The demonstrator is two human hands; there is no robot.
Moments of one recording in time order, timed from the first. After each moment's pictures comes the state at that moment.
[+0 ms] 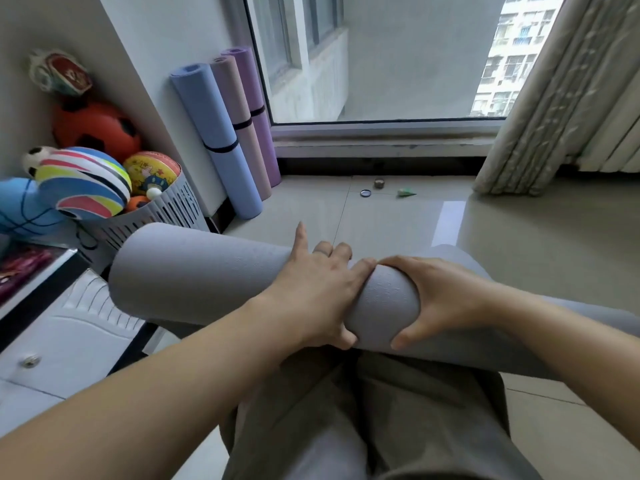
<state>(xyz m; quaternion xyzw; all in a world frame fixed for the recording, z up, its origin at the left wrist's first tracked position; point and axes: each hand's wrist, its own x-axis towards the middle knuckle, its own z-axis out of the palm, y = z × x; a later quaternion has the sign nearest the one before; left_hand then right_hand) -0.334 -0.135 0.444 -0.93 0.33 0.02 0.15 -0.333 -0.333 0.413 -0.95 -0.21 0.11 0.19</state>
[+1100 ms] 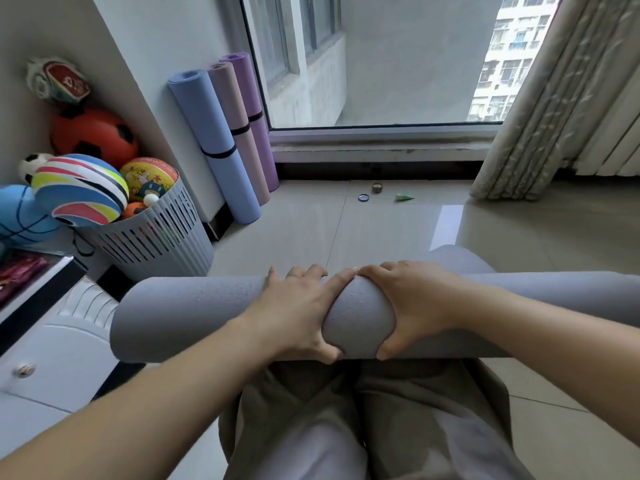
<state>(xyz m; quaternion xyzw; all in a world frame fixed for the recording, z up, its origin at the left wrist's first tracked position) -0.325 -0.111 0.412 -0.95 0.28 0.08 0.08 -0.323 -0.311 0.419 -0.96 -0.25 0.12 0.02</state>
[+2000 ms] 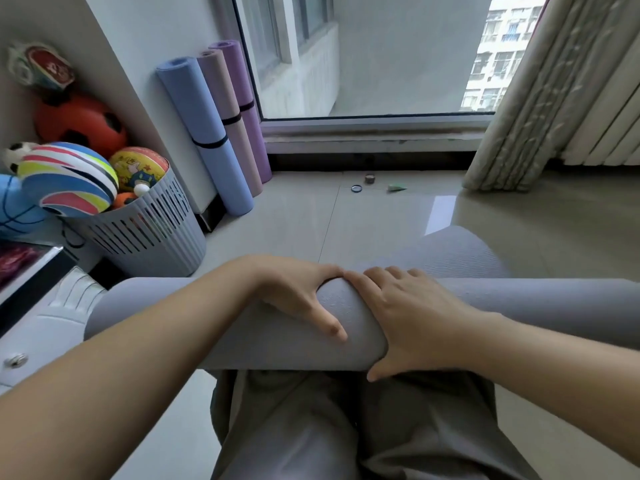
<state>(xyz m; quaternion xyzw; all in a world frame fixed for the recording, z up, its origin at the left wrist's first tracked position) -0.305 -0.115 0.438 -0.89 0.26 0.35 -0.11 -0.377 -0.303 0.415 -0.96 -0.28 0.09 -0.02</state>
